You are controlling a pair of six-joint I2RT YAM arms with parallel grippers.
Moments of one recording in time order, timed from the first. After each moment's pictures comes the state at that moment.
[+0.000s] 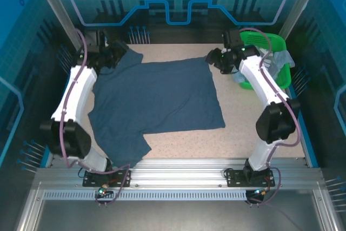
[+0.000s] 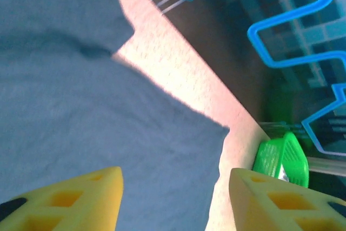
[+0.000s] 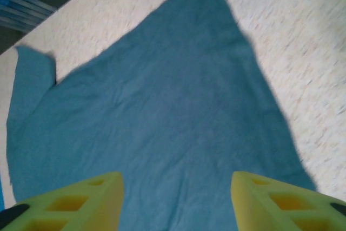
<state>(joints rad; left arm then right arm) 0.00 1.54 1.52 -0.68 0.20 -0.93 0.27 1.76 1.69 -0.87 -0.11 0.71</state>
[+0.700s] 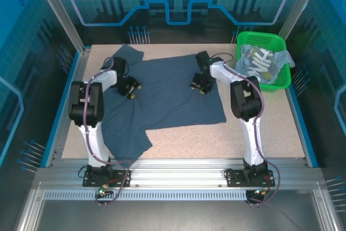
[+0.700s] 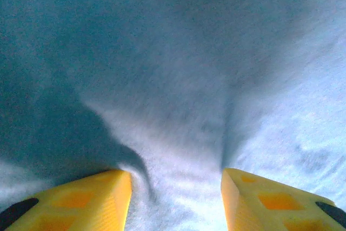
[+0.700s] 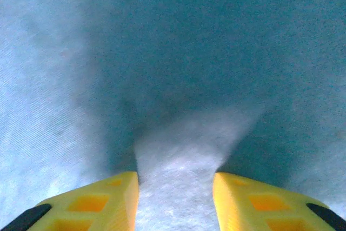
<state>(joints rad) 0.00 2.08 1.44 -0.62 0.33 -0.97 0.32 2.31 1.87 -0.92 -0.15 0.78</state>
